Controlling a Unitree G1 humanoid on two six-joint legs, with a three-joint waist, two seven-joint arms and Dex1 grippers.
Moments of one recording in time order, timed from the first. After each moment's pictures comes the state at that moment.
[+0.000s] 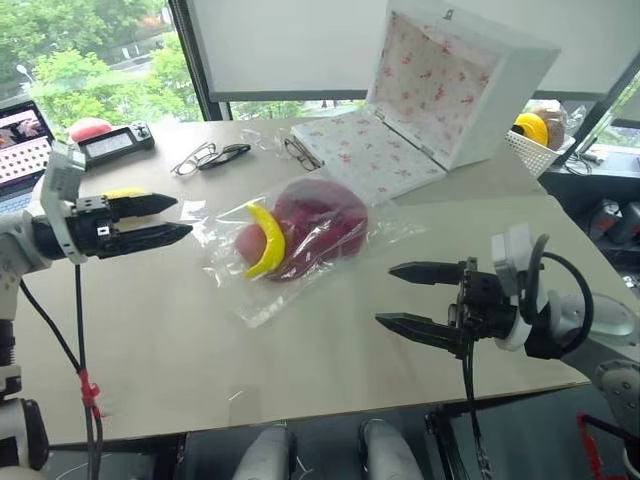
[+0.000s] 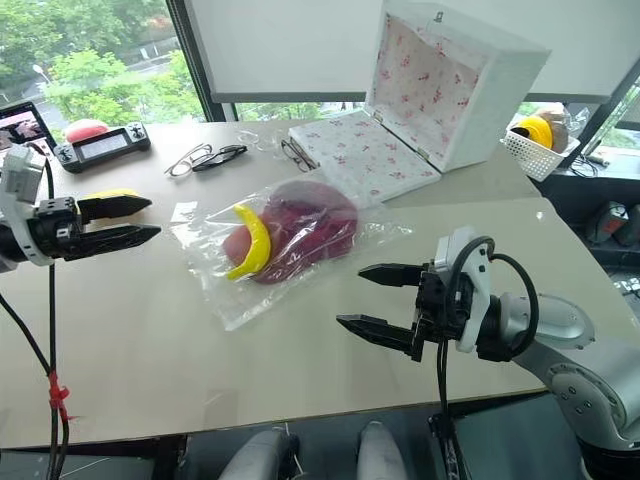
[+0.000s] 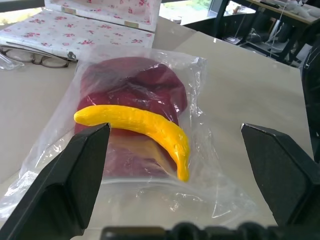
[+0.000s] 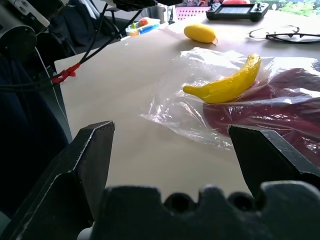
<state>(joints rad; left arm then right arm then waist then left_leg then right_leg) -0.56 0.97 0.25 0.18 -0.65 0.66 -1.28 -0.17 -0.83 -0.21 -0.68 1.00 0.76 0.77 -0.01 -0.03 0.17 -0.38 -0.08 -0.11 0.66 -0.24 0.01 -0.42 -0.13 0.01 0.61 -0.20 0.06</state>
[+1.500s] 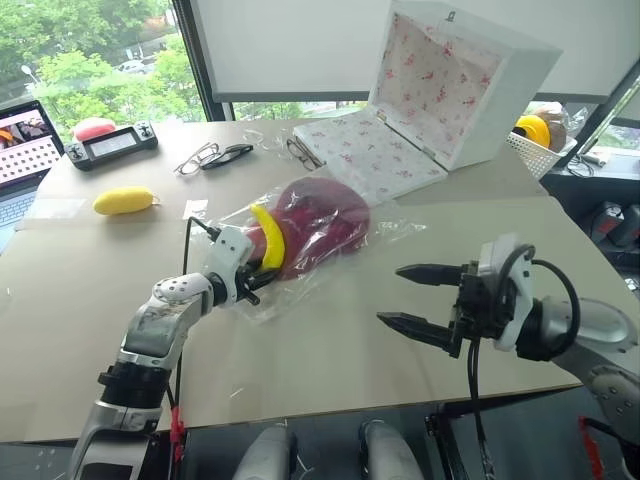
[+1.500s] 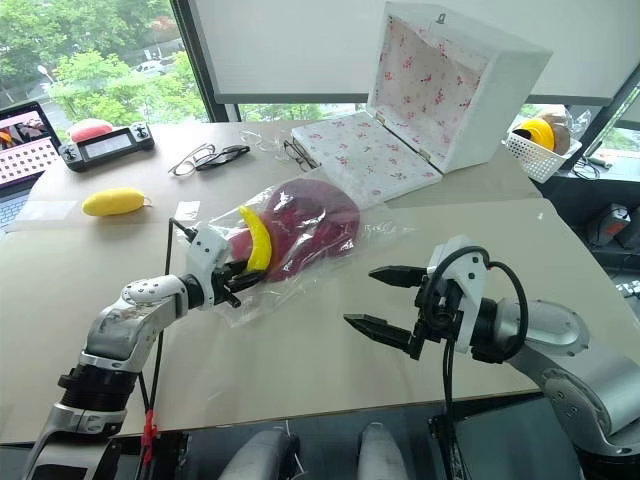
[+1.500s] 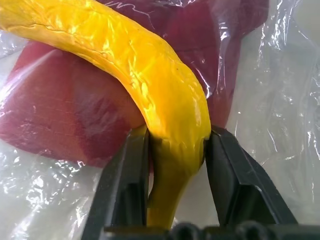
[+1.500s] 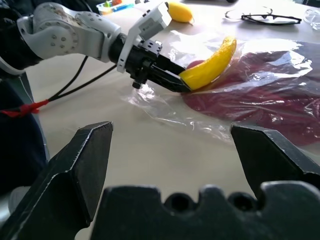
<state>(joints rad) -0.41 0.51 -0.05 -0.04 -0.28 0.64 -0.62 -0.13 -0.83 -0.18 -0.68 0.84 0.73 0.74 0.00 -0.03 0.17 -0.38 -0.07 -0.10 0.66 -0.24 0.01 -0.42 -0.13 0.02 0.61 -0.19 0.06</state>
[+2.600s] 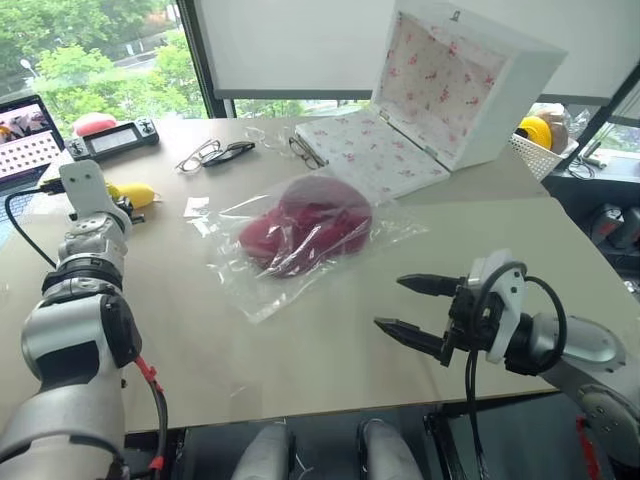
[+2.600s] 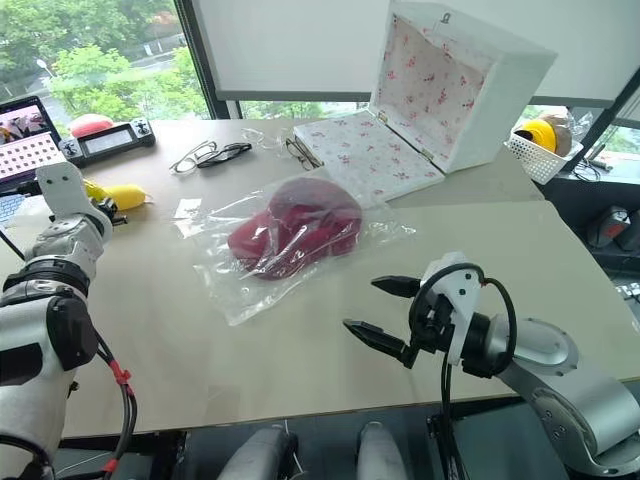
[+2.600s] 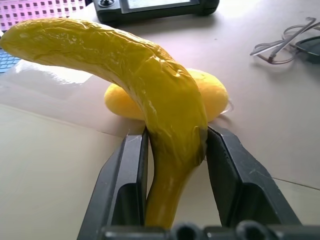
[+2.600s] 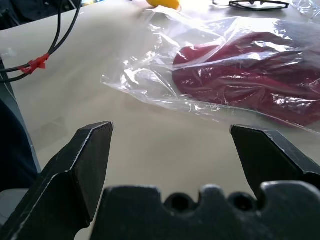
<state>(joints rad) -1.13 0.67 0.34 1.37 -0.12 0.10 0.00 -0.03 -0.77 -0.17 -0.74 0.79 0.72 0.66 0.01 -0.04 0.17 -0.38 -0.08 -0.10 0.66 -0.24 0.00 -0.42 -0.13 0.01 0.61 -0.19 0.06</state>
